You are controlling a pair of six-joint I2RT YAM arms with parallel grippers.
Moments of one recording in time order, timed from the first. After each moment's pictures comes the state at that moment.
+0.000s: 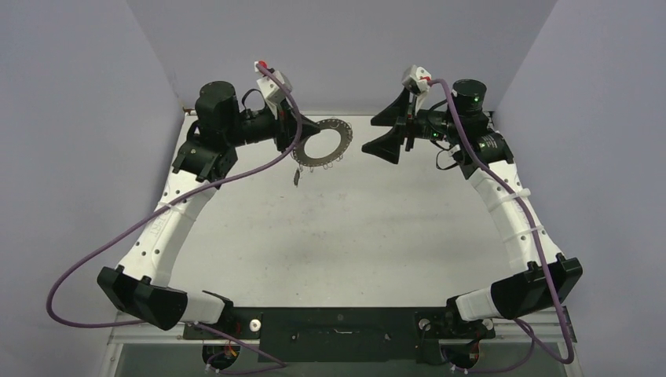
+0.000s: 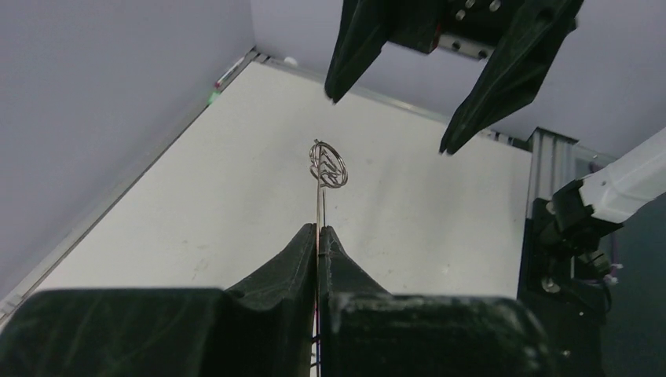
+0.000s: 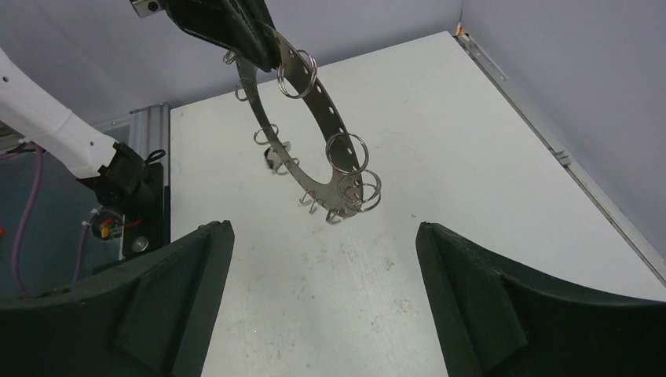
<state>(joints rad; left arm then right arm) -0.39 1.38 1.58 -0.34 0.77 0.03 0.26 1.41 1.57 -0.37 -1.05 -0.07</state>
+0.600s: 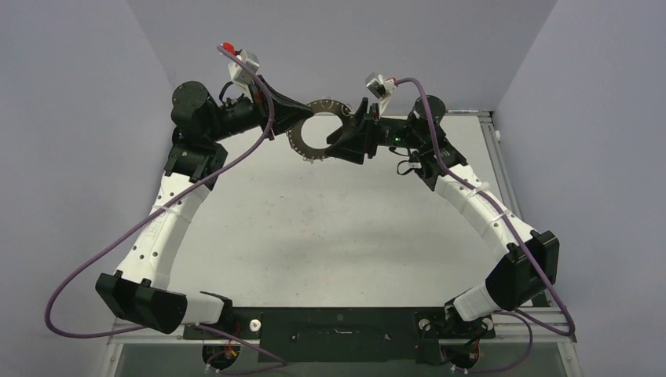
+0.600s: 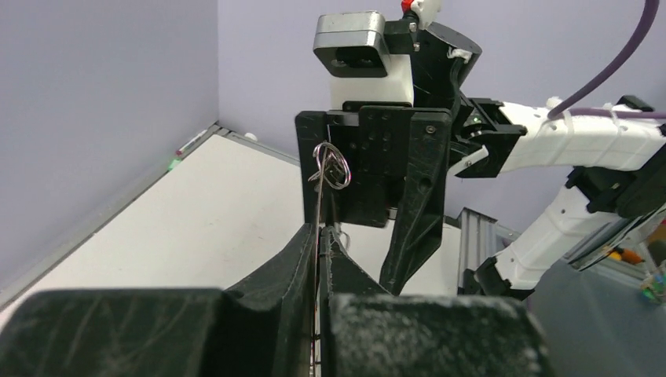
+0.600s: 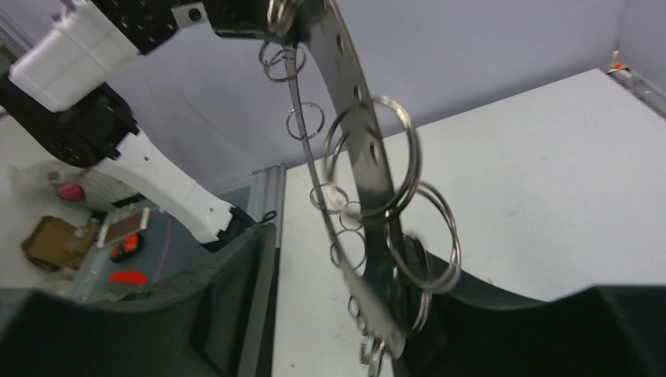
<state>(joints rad) -0.31 1.34 1.53 0.04 0.90 -0.41 0.46 1.48 1.39 0.21 -1.04 0.46</state>
